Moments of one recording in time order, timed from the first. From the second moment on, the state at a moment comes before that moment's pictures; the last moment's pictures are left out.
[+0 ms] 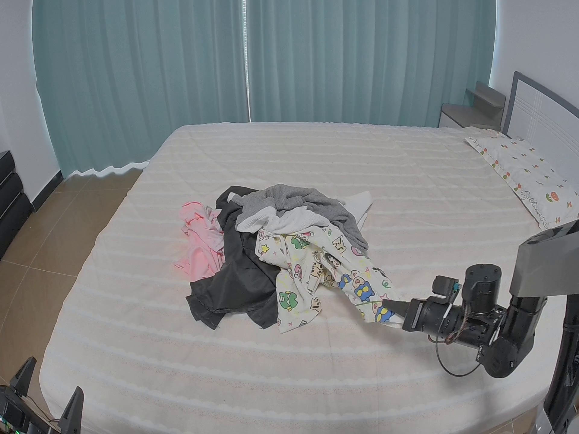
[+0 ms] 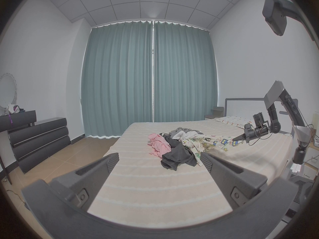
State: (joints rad) left arm 0.00 0.02 -0.02 0.01 -0.08 0.01; right arm 0.37 2.16 -0.29 -1.54 0.31 0.52
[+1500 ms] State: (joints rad) left arm -0.34 1.36 -0.42 -0.55 -0.38 -0.02; right arm 0.58 1.65 -0.65 -1.31 0.36 0.56
